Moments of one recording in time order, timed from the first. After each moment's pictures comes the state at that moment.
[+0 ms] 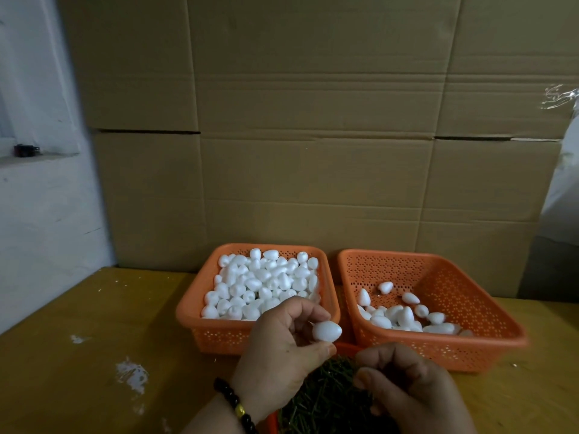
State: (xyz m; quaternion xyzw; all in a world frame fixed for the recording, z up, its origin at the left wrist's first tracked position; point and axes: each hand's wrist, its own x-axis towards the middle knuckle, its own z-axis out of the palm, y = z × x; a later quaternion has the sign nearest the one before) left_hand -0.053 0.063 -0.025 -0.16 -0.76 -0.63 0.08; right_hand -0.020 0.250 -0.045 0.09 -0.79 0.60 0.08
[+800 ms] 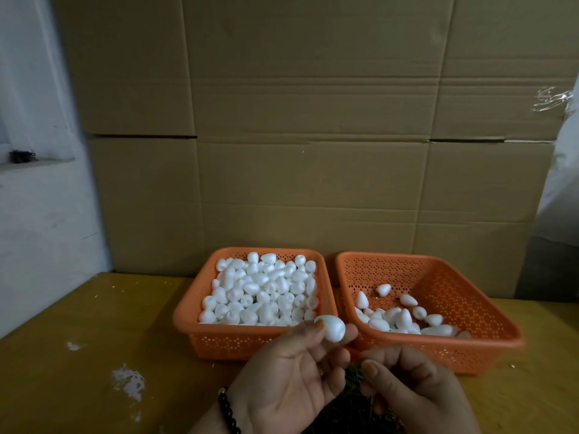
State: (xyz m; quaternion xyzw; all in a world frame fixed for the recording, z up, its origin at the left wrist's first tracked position) left_hand -0.044 0.074 -0.021 -0.04 -0.36 -0.89 -0.27; right_hand -0.017 0.245 -0.034 0.10 -0.72 0.67 0.12
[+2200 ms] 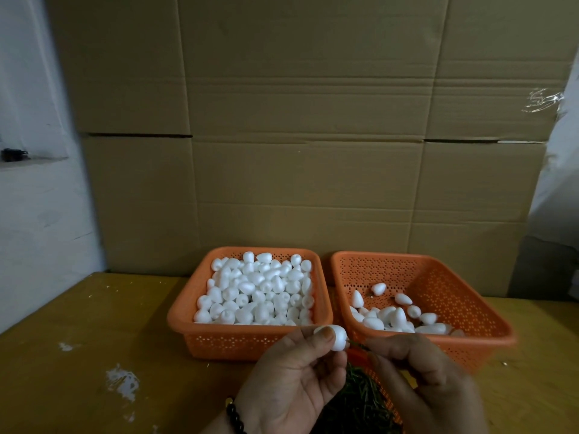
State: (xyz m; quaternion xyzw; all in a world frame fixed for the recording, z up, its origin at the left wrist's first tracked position) left_hand -0.037 0.090 -0.020 0.00 -0.39 -0.90 -0.20; right_hand -0.020 0.252 -0.035 0.20 -0.79 0.40 0.43
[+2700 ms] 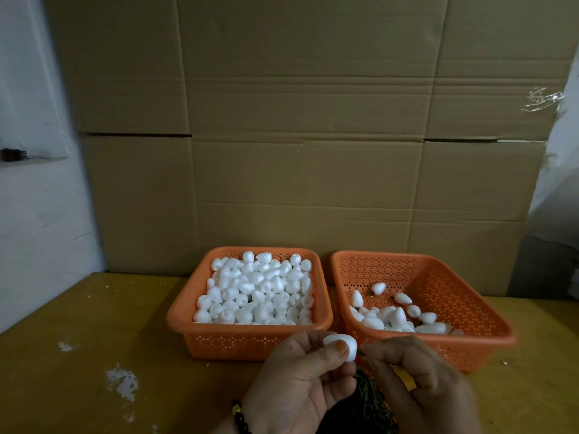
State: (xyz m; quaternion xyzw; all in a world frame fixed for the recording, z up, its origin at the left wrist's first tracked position) left_hand -0.032 0.096 -0.020 -0.01 -0.45 -0.87 -0.18; right_hand -0.022 0.250 -0.038 0.22 -0.78 0.38 0.44
